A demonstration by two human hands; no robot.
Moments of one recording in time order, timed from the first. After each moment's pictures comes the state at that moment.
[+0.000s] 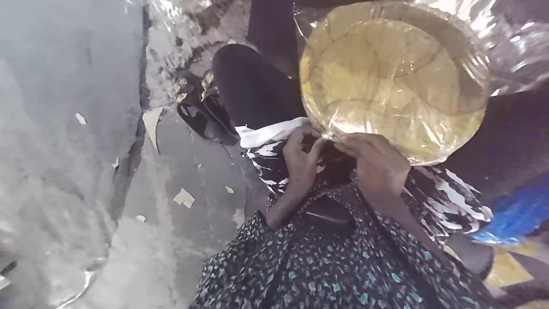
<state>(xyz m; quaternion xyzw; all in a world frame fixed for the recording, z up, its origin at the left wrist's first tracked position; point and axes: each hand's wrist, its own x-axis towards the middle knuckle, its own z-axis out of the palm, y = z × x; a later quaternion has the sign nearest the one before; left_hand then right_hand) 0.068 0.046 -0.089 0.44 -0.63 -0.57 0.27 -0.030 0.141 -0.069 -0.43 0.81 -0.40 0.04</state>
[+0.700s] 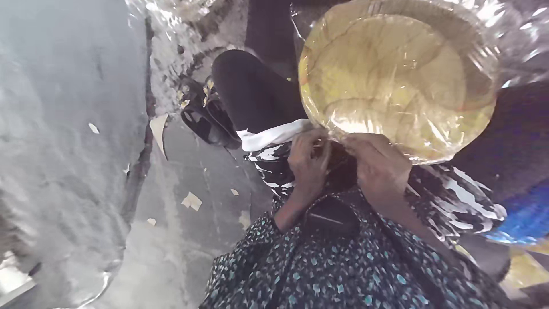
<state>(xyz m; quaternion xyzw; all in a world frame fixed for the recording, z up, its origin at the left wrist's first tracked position) 0.059 0.054 -0.087 0.39 -0.79 -0.34 0.32 -0.029 0.140 -0.066 -0.43 0.81 -0.40 0.04</state>
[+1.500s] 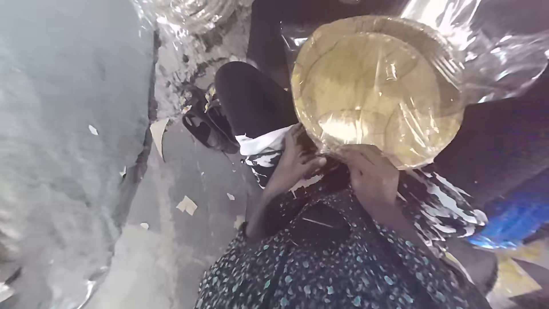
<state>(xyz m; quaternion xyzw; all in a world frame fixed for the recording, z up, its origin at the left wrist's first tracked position) 0.080 0.010 -0.058 0.39 -0.60 -0.70 0.01 -0.032 0.154 -0.069 -0.43 0.81 -0.39 0.08</state>
